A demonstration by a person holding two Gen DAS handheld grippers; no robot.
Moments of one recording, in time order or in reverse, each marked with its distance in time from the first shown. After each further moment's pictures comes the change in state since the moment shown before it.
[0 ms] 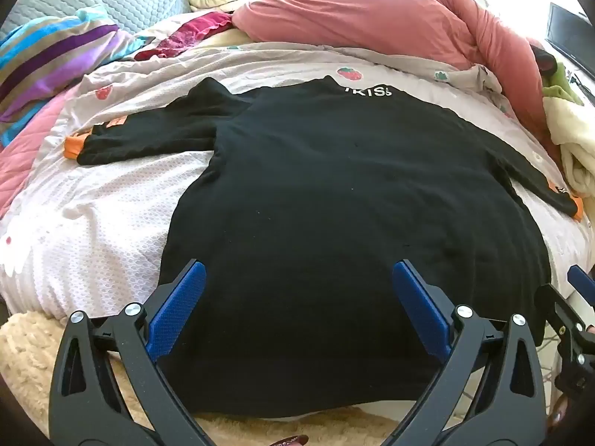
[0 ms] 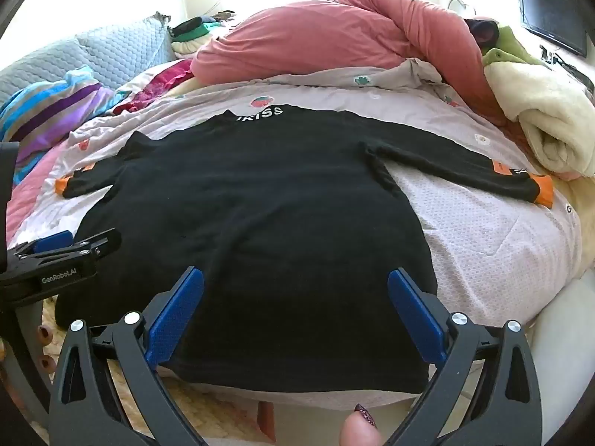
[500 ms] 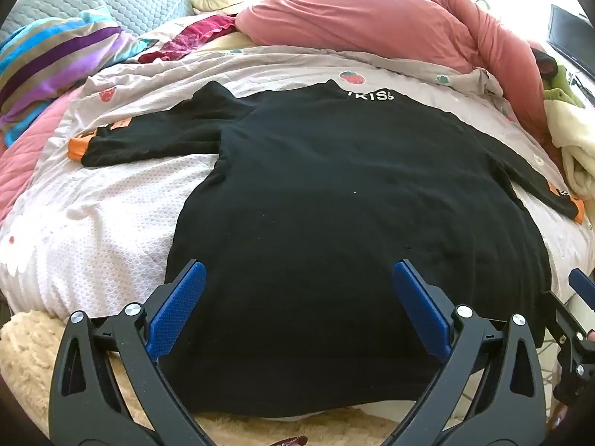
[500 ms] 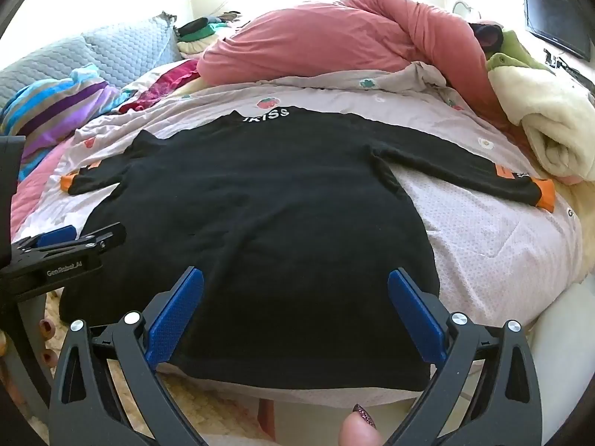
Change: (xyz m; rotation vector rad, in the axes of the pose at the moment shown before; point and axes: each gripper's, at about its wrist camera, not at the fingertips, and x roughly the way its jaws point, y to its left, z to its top) left arm -0.007 0.002 0.002 -0.001 -0.014 0.006; right arm -0.008 0.007 -0.004 -0.006 -0.011 0.029
